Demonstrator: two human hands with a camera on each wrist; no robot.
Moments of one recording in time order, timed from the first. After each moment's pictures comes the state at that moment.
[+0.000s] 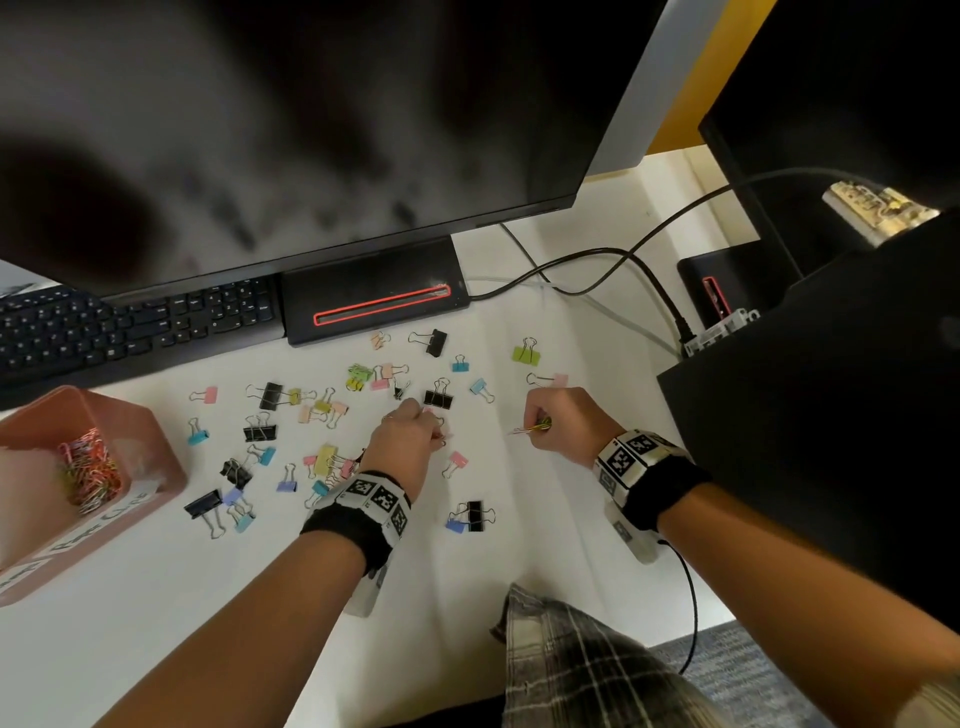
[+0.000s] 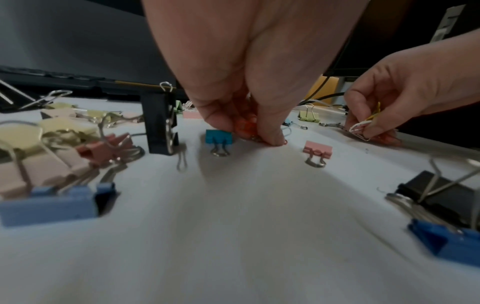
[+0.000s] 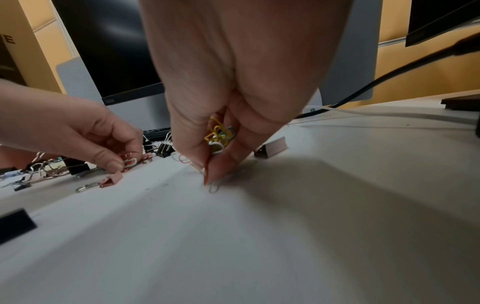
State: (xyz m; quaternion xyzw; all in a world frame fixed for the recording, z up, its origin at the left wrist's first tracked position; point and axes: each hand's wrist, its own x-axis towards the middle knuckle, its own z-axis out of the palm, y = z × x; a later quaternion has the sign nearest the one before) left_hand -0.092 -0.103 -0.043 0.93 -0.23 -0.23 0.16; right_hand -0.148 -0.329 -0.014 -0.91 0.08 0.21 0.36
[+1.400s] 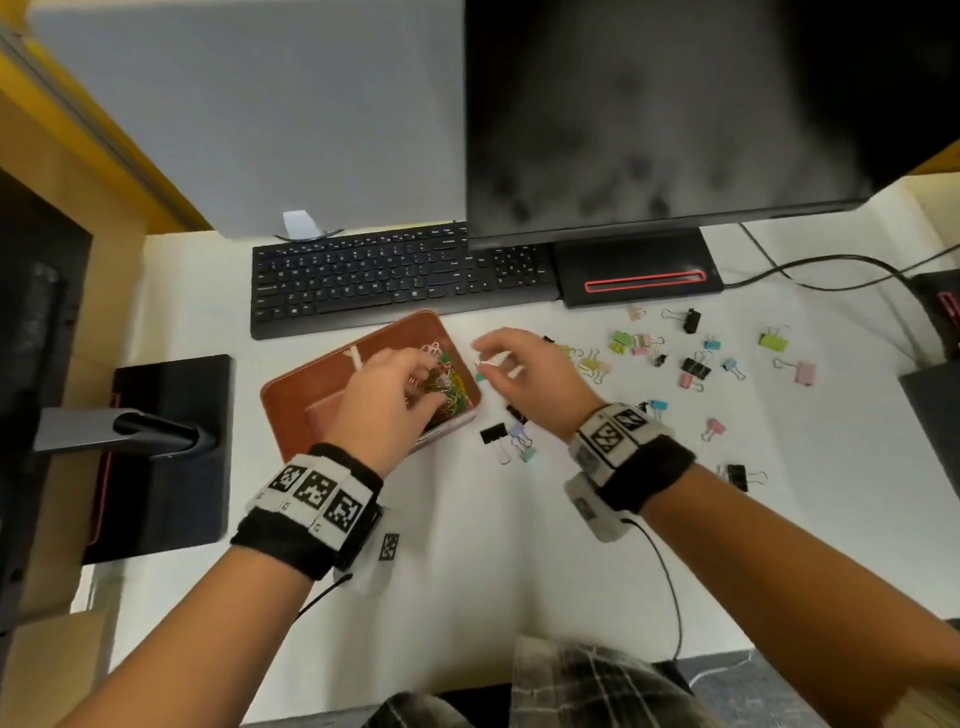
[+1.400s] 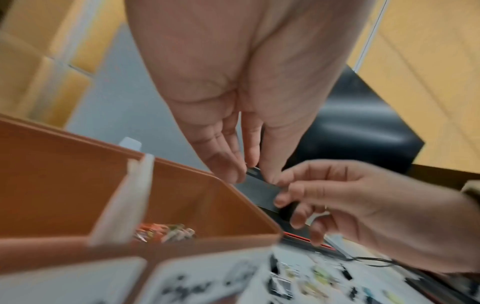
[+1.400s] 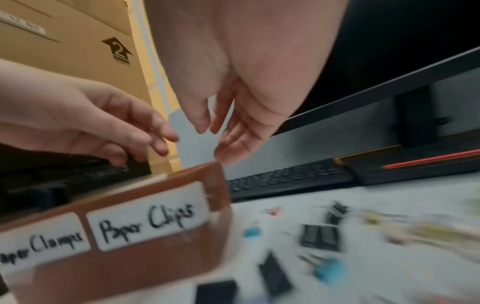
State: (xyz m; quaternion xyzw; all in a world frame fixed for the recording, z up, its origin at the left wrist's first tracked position) left_hand -0.052 0.220 0.082 0.93 -0.11 -0.13 0.31; right_hand -0.061 0.035 0.051 -0.87 0.02 0.10 0.48
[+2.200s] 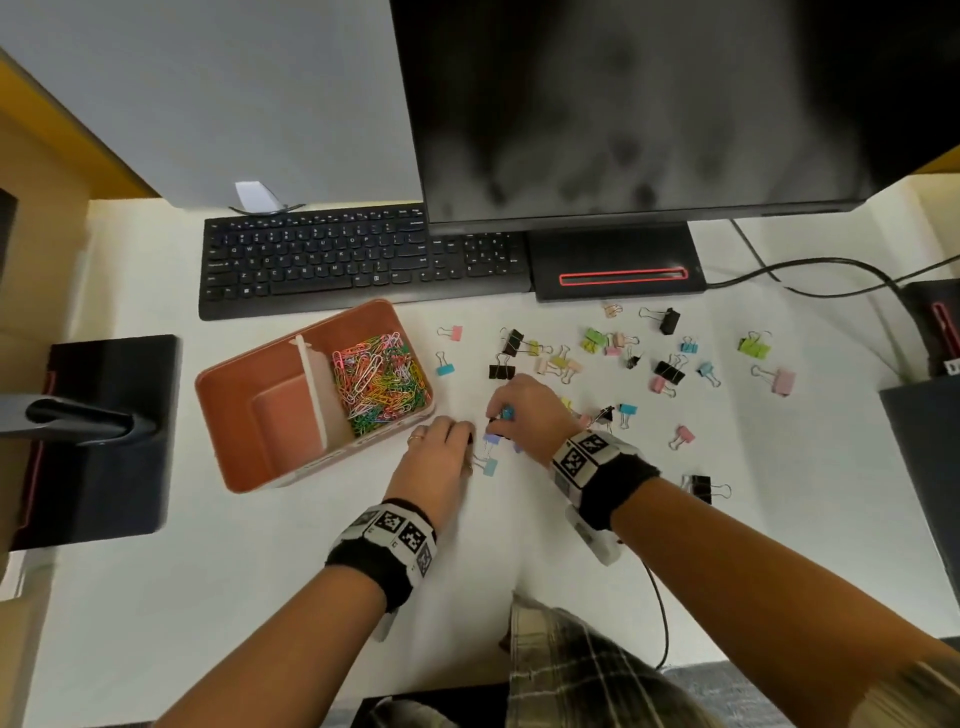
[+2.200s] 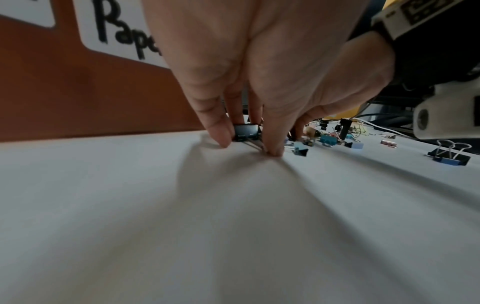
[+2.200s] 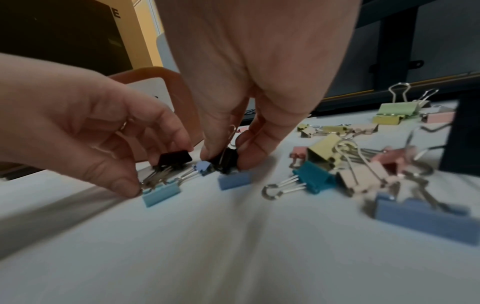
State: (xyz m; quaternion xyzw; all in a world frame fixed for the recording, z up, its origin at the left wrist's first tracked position) left_hand -0.108 0.148 -0.026 0.93 -0.17 -0.23 0.21; right_hand -0.074 -0.013 -0.019 -0.91 0.04 0.27 0.33
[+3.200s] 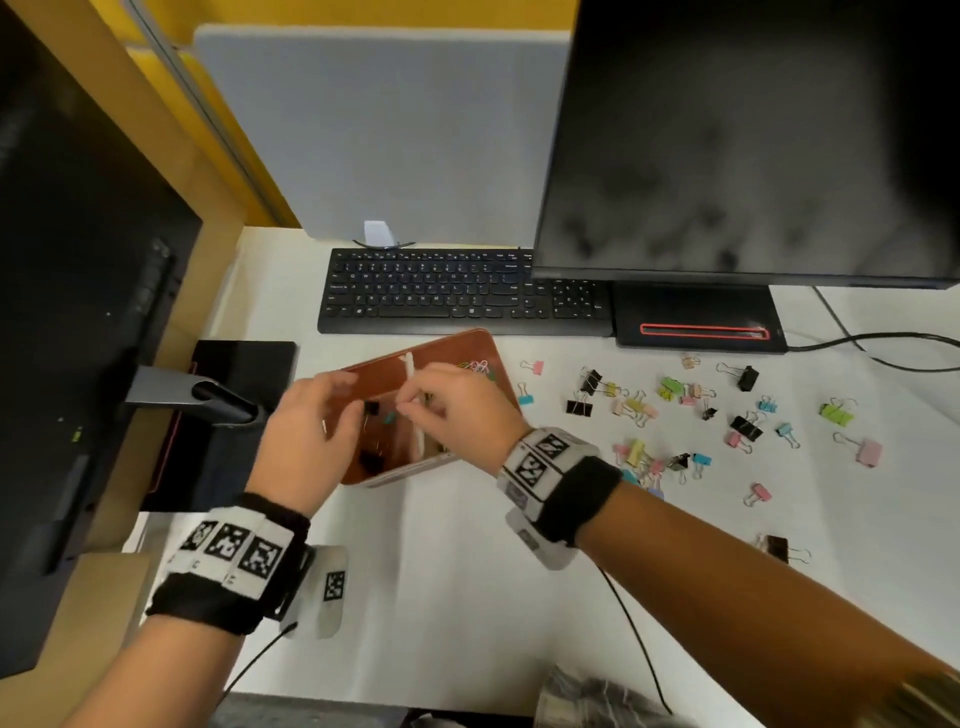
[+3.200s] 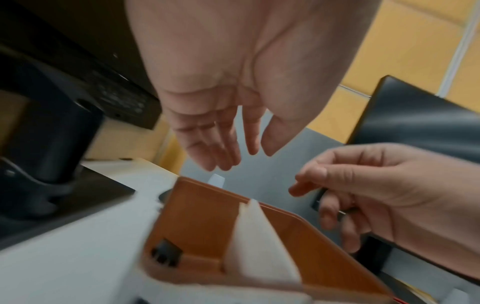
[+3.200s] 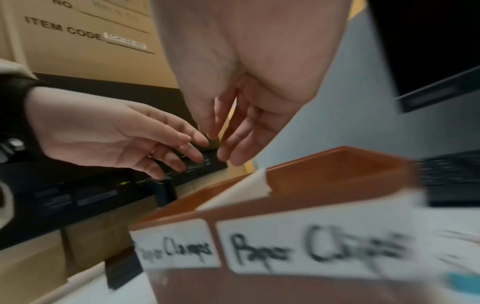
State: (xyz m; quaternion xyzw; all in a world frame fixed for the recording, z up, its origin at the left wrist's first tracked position) left_hand -0.078 0.305 0.089 0.94 0.05 0.00 0.33; right_hand -0.049 0.127 0.073 -0.87 -0.19 0.12 0.44
